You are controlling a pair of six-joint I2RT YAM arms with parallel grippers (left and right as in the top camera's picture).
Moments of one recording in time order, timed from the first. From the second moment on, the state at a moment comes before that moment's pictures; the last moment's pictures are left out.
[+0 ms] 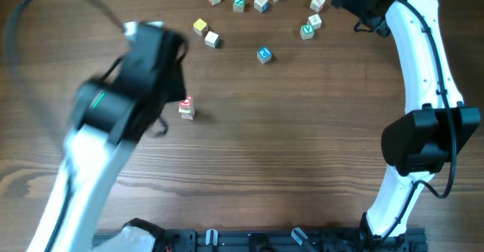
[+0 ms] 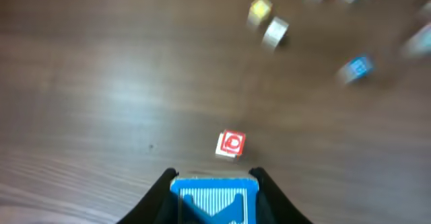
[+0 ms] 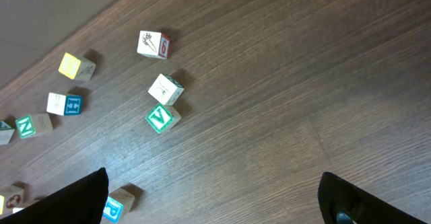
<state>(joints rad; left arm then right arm) -0.39 1.27 1.53 -1.18 -0.35 -0.42 0.07 2.09 2.14 -1.14 0.10 0.59</state>
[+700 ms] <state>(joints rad) -0.38 1.42 1.05 -0.65 -0.23 -0.19 0.07 2.09 2.14 -1.14 0.10 0.60</state>
